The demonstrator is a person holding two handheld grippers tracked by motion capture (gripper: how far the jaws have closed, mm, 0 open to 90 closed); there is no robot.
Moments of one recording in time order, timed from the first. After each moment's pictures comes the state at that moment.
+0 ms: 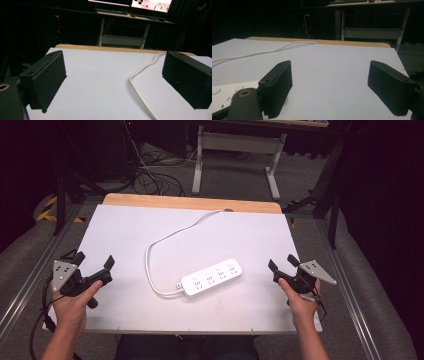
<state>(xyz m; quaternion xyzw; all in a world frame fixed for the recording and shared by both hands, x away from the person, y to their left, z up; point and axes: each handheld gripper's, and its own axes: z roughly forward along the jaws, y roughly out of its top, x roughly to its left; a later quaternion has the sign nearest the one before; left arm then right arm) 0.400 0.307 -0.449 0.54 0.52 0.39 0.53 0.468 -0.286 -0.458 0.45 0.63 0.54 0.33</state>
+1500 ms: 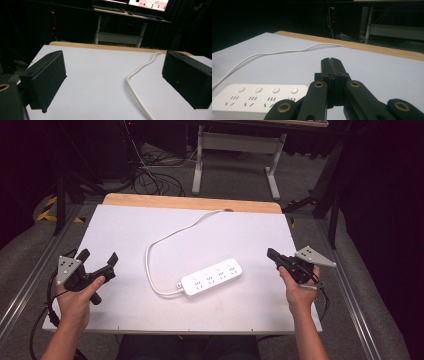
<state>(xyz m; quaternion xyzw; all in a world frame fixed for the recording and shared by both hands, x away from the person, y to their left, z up) 0.413 0.304 -0.451 0.54 0.52 0.38 0.54 0.476 -0.263 -0.410 0.38 0.70 0.55 0.26</state>
